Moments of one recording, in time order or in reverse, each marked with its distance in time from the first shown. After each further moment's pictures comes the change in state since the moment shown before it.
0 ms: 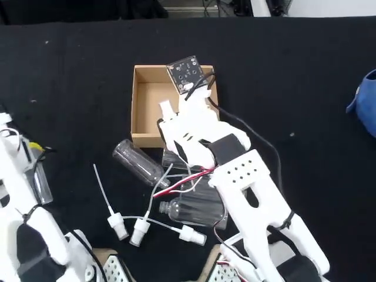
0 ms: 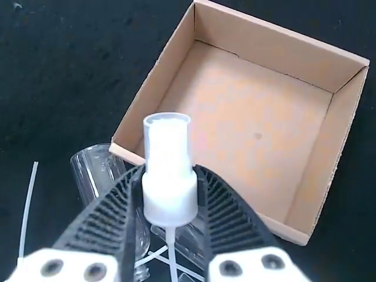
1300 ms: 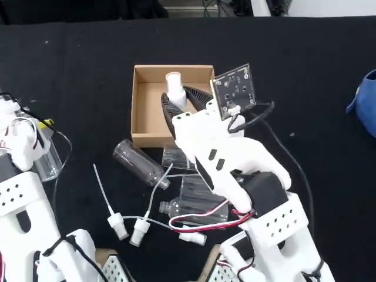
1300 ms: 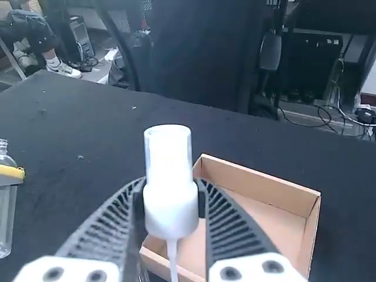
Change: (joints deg) left arm 9.8 -17.2 1.3 -2.9 11.8; right arm 0.0 -22.7 0.0 -4.3 -0.1
